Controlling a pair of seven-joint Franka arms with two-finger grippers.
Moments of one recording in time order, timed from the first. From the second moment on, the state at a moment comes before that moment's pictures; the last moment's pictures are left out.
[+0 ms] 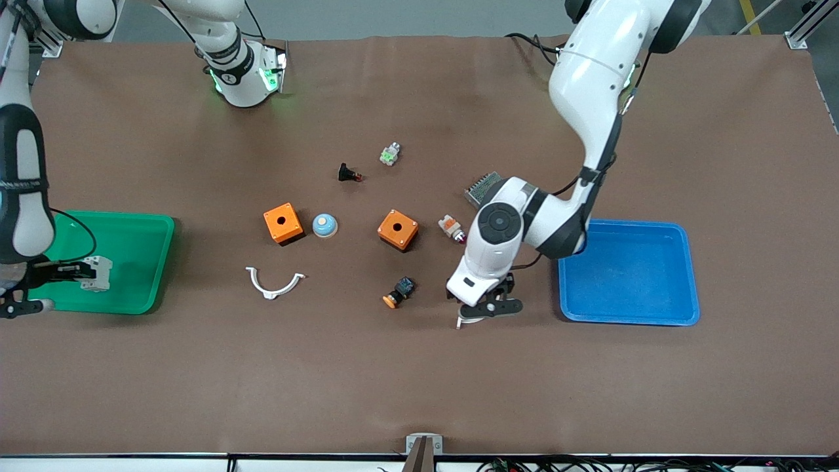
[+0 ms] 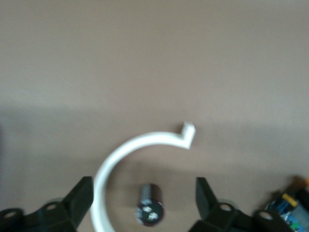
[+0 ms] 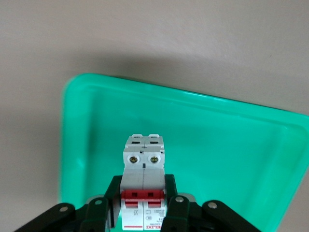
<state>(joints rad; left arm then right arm) -0.58 0.78 0.06 -1.35 0.03 2.29 -0.68 -0.27 0.60 -0.11 -1.46 0.00 1.88 -0.50</state>
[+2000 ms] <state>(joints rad) -0.13 0.05 0.00 -1.48 0.03 1.50 -0.19 0.53 0.65 -0.09 -1.58 0.17 2.09 0.47</state>
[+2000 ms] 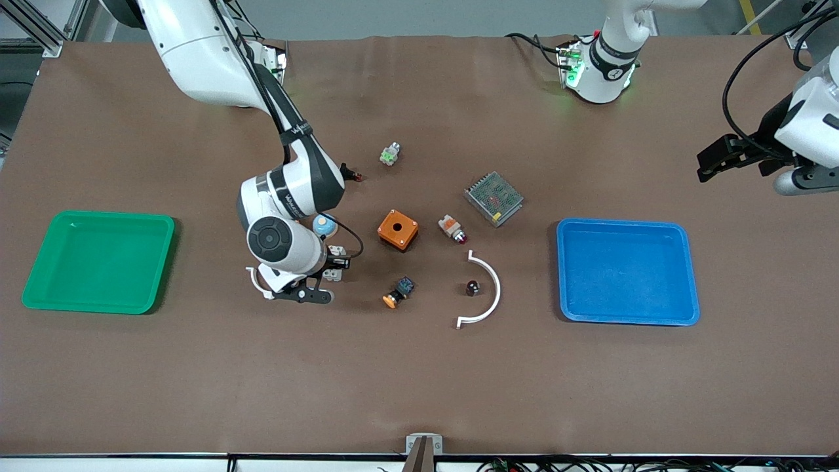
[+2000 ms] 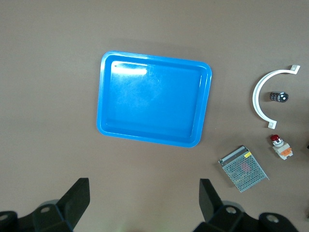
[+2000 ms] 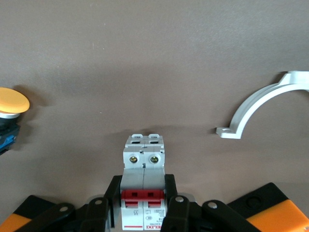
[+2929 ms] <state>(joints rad) 0.07 0.03 -0.22 -1.49 0.03 1.50 -0.19 0.53 0.62 -0.09 -1.55 0.18 1.97 0.55</state>
